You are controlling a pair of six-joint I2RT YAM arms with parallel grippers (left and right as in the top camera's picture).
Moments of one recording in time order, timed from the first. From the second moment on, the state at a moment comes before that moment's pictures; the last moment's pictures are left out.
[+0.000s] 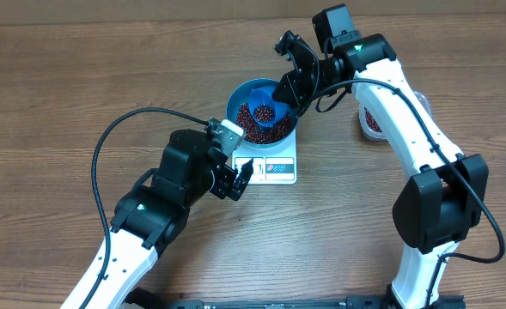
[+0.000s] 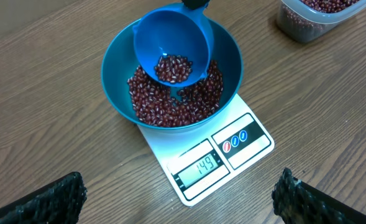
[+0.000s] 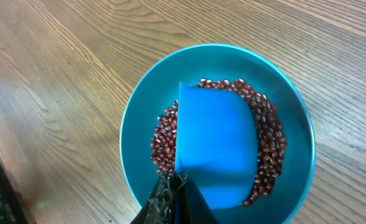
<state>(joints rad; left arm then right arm) -0.48 1.10 0.86 -0.44 0.06 0.09 0.32 2.03 1.88 -1.00 -0.55 -0.16</state>
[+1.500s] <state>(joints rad) -0.48 1.10 0.86 -0.43 0.06 0.09 0.40 1.97 1.90 -1.02 -0.36 -0.19</state>
